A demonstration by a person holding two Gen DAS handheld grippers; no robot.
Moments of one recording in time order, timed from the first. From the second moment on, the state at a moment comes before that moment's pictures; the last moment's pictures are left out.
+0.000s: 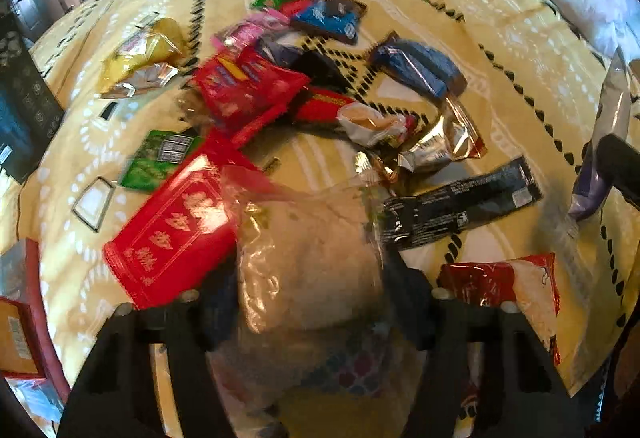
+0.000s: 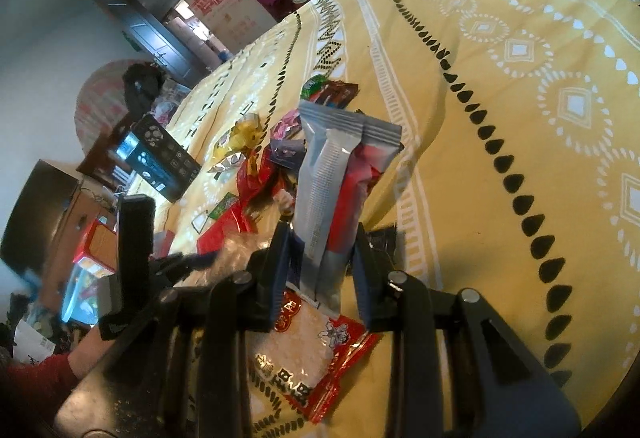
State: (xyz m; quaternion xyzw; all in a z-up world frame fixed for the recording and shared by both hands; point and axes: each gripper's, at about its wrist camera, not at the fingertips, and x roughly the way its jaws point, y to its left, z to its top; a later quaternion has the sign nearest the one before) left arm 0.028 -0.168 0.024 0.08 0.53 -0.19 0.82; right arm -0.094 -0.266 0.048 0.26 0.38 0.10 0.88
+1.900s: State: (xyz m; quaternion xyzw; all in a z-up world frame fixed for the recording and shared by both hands) left arm -0.110 0.212 0.308 -0.09 0.22 0.02 0.97; right arm -0.051 0.028 0.301 0.07 0.22 0.35 0.91
